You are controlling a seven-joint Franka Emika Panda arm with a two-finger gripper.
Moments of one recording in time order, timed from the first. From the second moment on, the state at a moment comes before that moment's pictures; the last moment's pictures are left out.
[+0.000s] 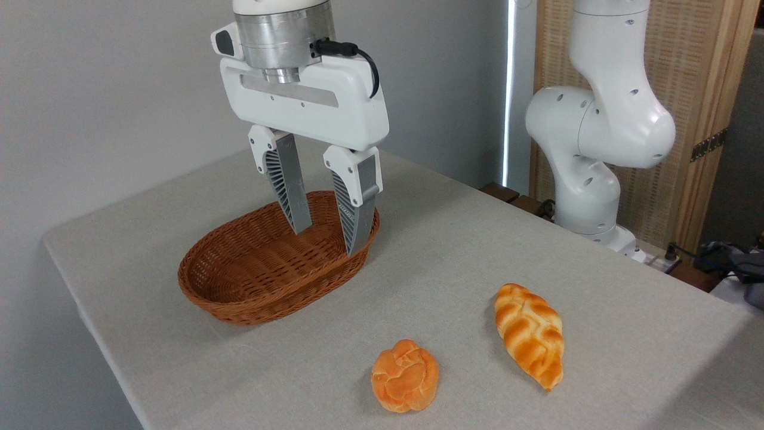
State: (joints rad) arm 0.08 -0.03 -0.07 -1.66 0.01 1.67 0.61
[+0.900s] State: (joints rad) arm 0.10 -0.05 -0.06 -1.70 0.01 1.67 0.61
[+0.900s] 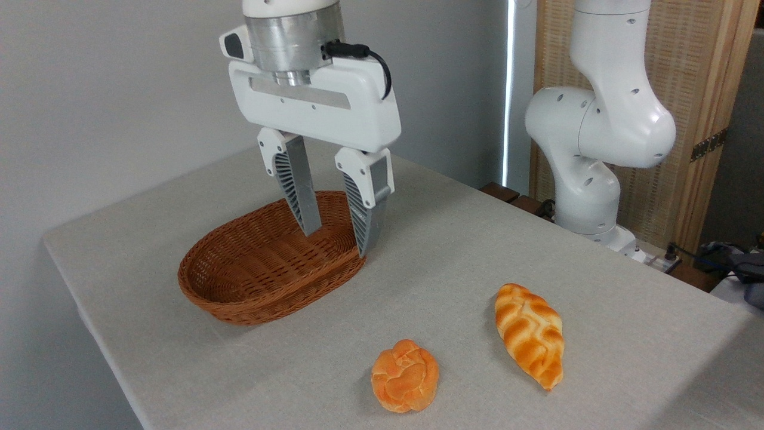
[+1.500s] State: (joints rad) arm 0.37 -0.41 -0.05 -2.19 0.01 1.67 0.71
